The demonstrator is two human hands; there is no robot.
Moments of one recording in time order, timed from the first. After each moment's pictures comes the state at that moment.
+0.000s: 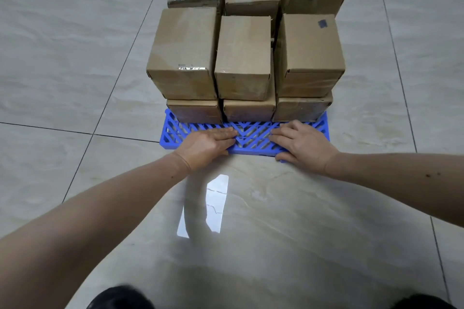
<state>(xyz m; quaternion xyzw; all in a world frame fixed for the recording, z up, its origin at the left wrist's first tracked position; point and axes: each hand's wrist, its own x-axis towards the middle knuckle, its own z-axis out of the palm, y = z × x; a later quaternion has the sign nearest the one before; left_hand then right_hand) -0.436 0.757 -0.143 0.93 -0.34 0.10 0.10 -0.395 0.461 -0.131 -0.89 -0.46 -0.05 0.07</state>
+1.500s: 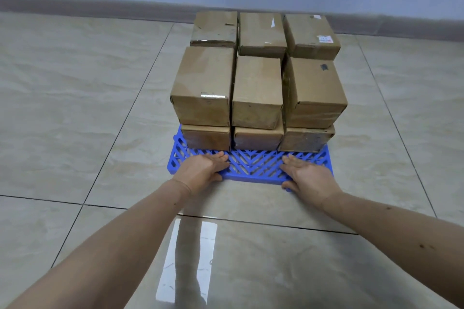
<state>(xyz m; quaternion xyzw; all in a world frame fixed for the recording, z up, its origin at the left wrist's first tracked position) -0.338 0.806 -0.126 0.97 -0.20 -0.11 0.10 -0.336 0.520 -0.099 -0.96 -0.23 0.15 -0.01</state>
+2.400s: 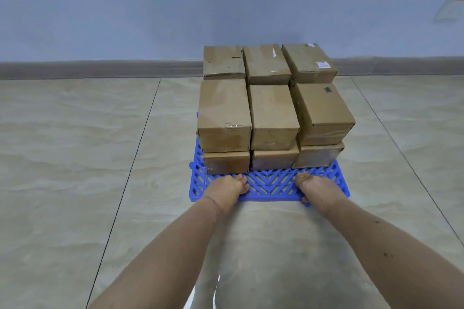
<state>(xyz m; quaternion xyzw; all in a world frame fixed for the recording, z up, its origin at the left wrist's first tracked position) -0.131 0.802 -0.117 0.92 -0.32 -0.23 -0.07 -0.152 0.558 -0.089 -0.97 -0.10 0.22 -0.06</state>
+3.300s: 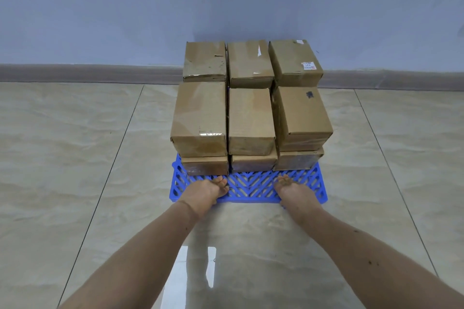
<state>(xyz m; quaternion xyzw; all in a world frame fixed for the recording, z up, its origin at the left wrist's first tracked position) -0.037 0.787 -0.115 0.91 -0.26 -0.31 -0.10 -0.054 0.543 -0.081 -0.96 -0.16 0.22 -0.03</state>
